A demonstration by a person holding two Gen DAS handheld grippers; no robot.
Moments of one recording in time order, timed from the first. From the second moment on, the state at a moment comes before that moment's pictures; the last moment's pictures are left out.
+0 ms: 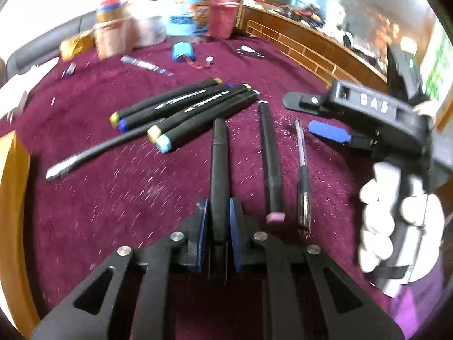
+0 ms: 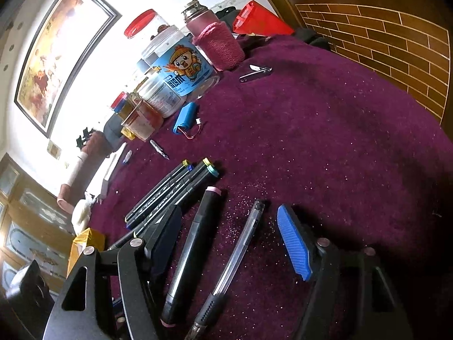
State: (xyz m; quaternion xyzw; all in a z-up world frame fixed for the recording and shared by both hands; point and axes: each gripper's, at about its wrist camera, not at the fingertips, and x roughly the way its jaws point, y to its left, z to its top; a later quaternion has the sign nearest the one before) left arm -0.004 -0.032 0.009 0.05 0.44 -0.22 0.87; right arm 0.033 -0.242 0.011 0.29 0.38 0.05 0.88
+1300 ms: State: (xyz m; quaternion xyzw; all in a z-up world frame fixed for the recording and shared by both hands) left arm -0.019 0.044 0.009 -0.10 0.47 -0.21 0.85; right arm 0.047 -0.120 0.015 0.01 0.45 -0.02 0.89
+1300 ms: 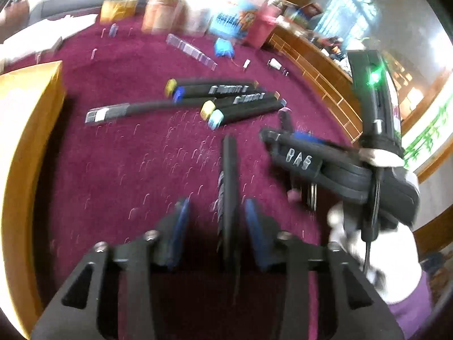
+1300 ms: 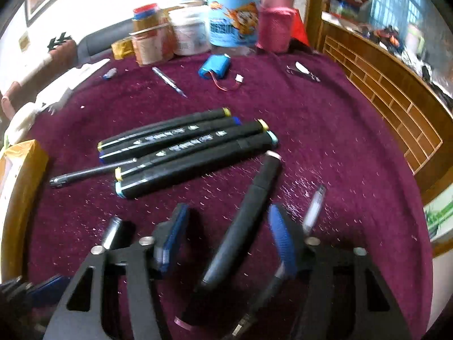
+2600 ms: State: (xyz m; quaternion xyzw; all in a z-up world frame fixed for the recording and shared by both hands) left arm -0.043 0.317 0.053 -0.28 0.38 -0.10 0.88; right arm 0.022 0.065 0.078 0.14 0.47 0.30 0.82
